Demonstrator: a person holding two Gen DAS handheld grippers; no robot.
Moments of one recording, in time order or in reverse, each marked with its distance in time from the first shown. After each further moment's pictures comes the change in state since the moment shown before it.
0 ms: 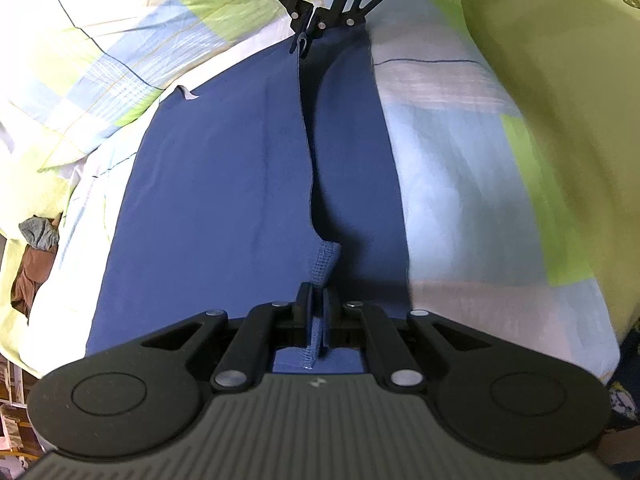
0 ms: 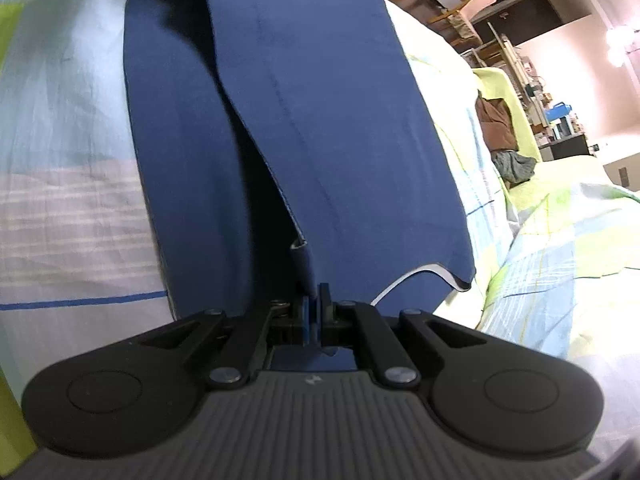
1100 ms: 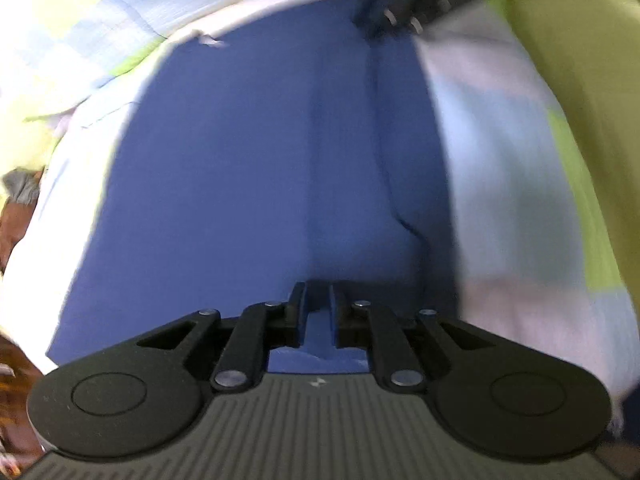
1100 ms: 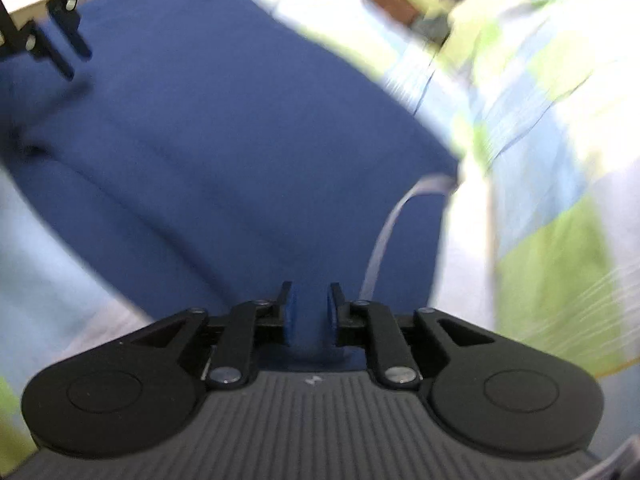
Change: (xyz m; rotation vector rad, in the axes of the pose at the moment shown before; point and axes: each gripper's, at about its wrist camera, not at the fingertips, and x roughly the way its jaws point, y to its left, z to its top) left arm 0.003 0.017 -0.023 -0.027 0.024 -0.055; right arm 0.027 0.004 0.036 0.572 0.235 -0.022
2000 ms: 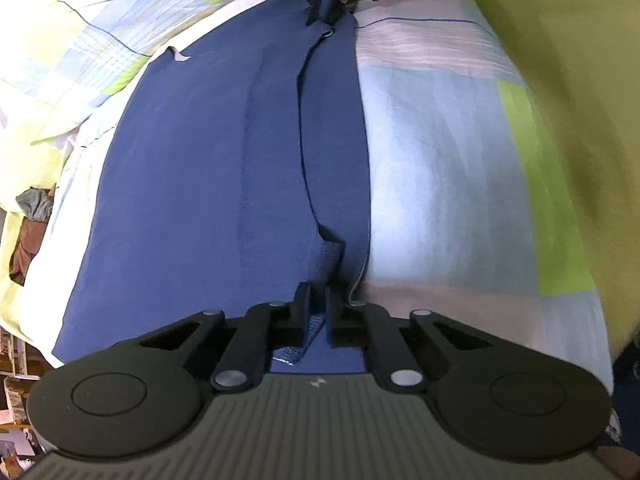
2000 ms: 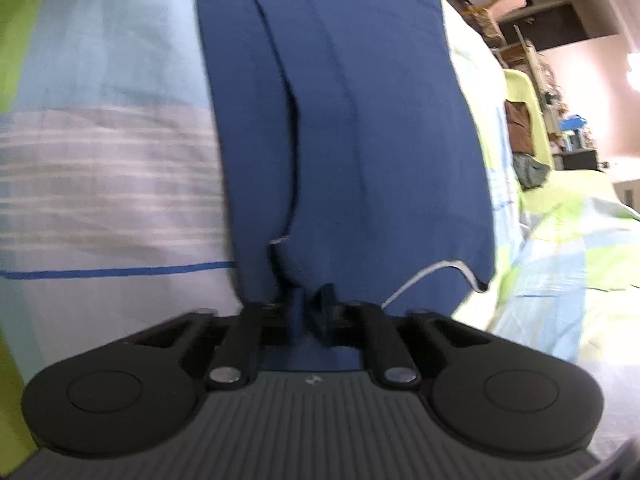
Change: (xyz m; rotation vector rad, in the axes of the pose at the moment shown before) left arm 0.020 -0.043 0.016 -0.022 0.097 0.060; right arm -0.006 0.018 -0.050 -0.677 -0.162 0.012
